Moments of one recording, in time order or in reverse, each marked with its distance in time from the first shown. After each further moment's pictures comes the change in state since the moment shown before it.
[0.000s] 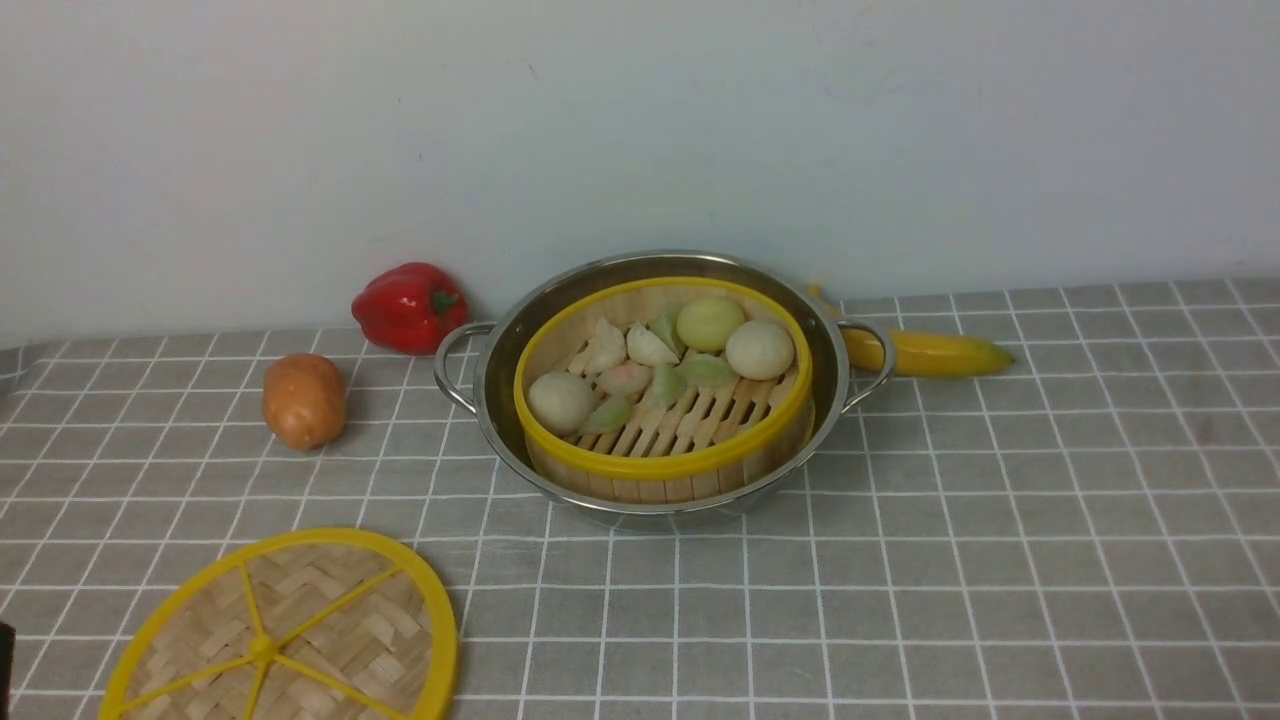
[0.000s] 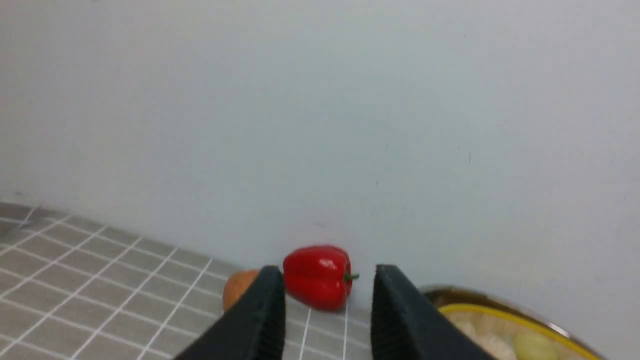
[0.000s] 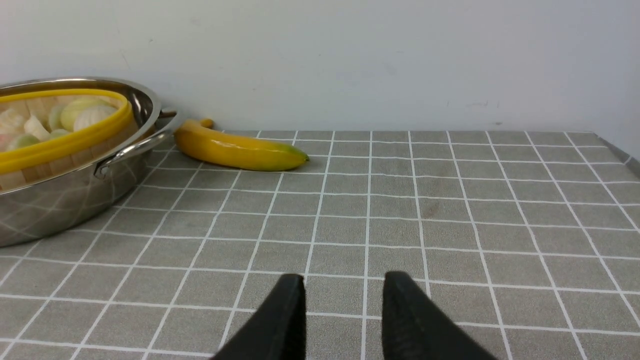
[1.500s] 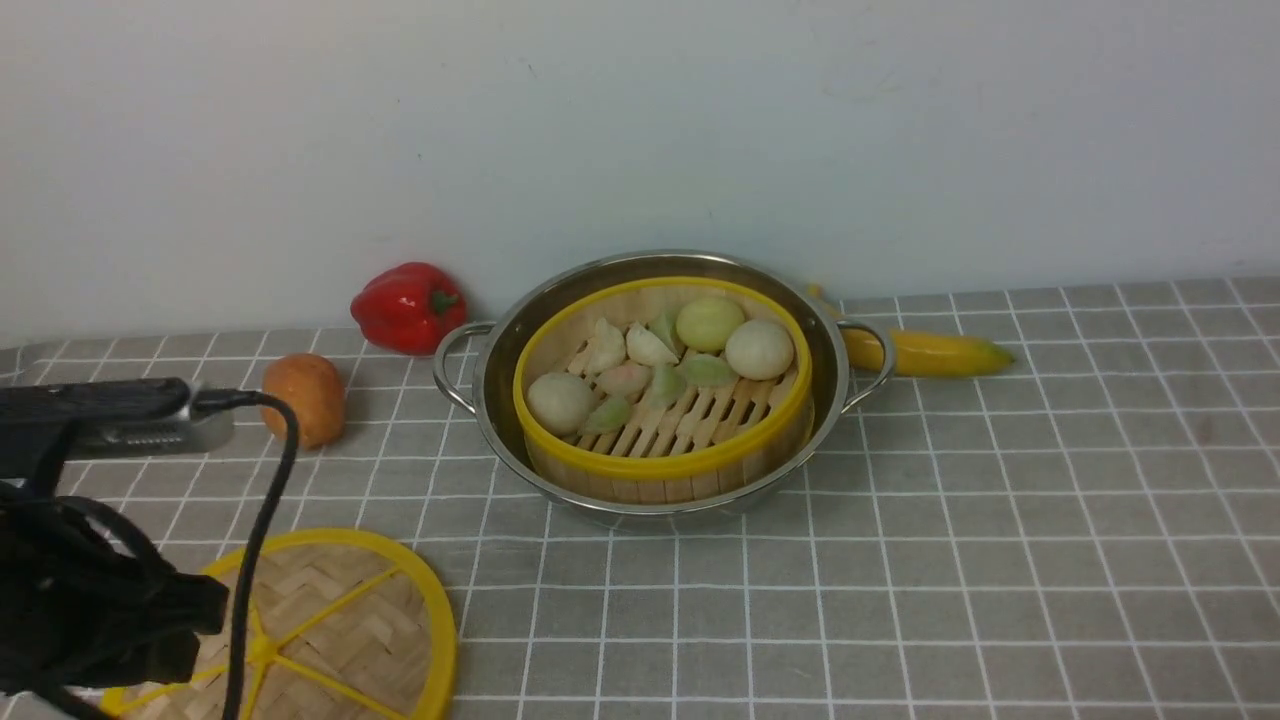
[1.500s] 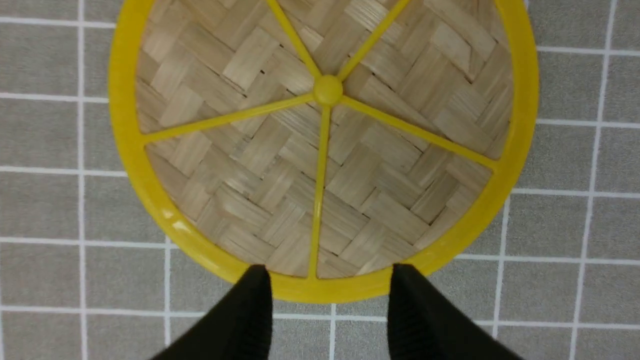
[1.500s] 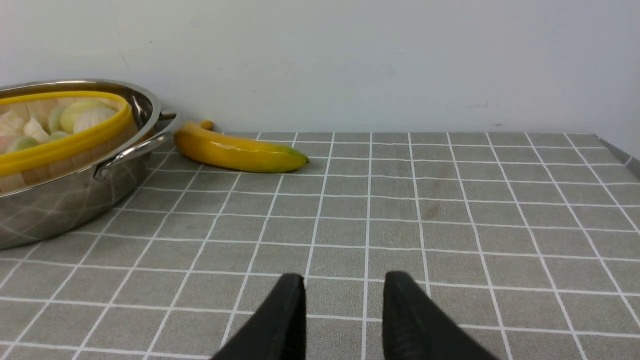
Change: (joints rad) right arm 0.000 0.000 0.000 0.000 -0.004 0.002; left arm 0.001 1.239 -0.829 0.259 1.056 0.097
